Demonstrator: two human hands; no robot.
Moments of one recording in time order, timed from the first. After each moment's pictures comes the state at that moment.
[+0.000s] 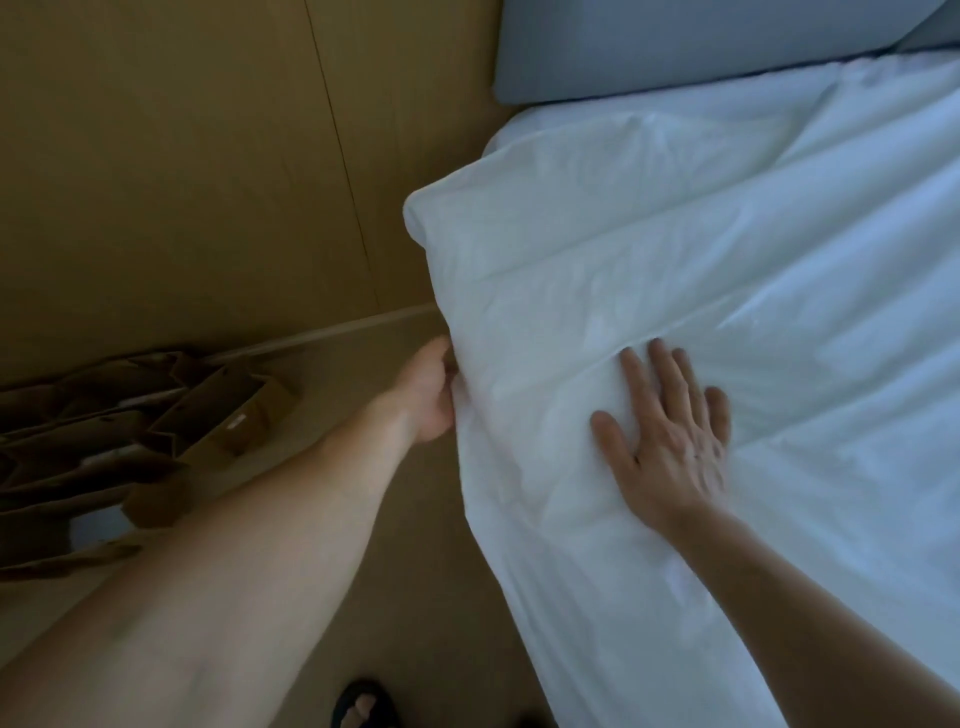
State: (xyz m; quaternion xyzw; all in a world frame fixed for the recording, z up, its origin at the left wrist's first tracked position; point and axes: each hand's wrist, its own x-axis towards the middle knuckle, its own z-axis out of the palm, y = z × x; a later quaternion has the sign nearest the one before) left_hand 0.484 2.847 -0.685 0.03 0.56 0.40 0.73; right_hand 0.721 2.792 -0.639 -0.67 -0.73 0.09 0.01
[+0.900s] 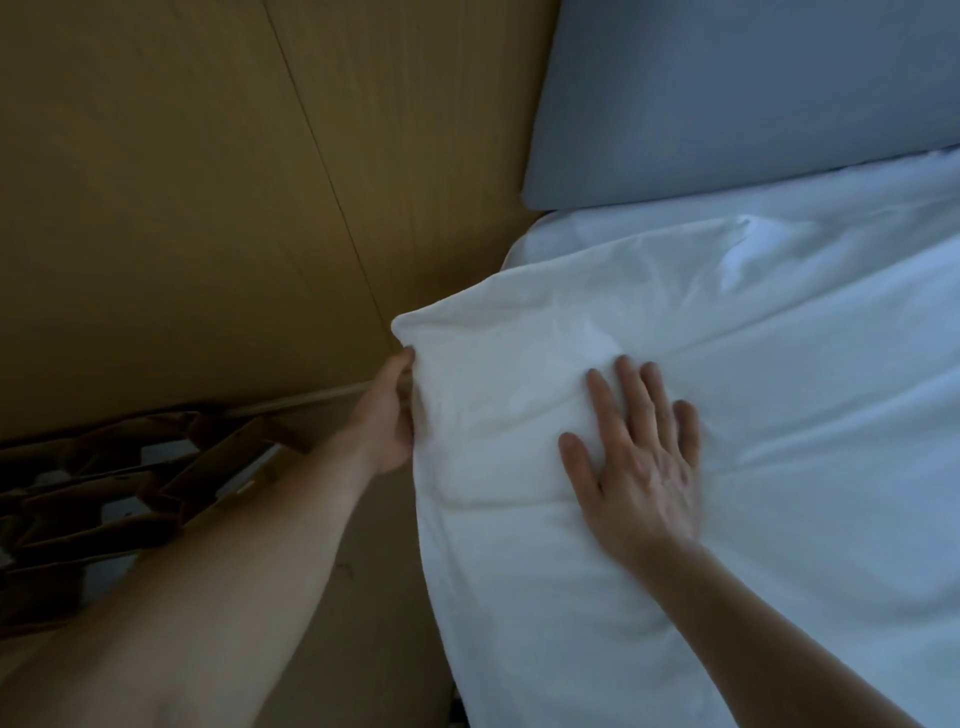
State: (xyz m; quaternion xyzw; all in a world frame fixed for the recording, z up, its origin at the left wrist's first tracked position) left_hand 0.414 2.949 -0.706 -0.02 0.58 0.43 0.69; right_hand 0.671 2.924 -0.652 -0.62 -0.78 0.06 0.06
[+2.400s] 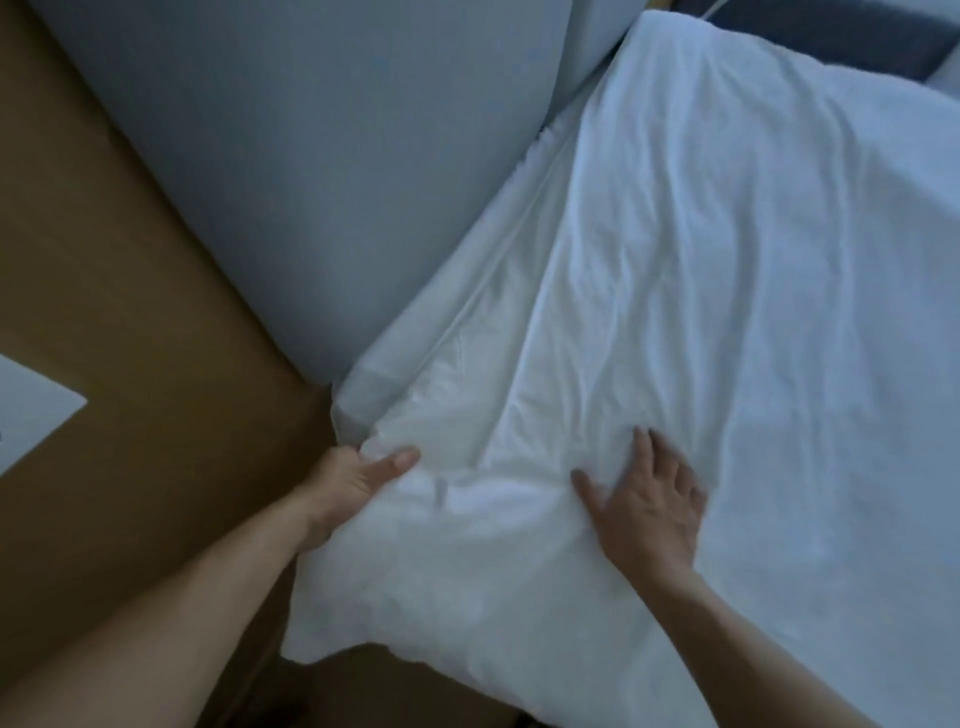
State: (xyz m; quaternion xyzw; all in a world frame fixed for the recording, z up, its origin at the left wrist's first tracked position) left_hand 0.442 3.068 -0.598 0.54 0.54 0.05 0.65; right_hand 0.678 2.873 -0.598 -0.94 -0.32 0.10 0.07
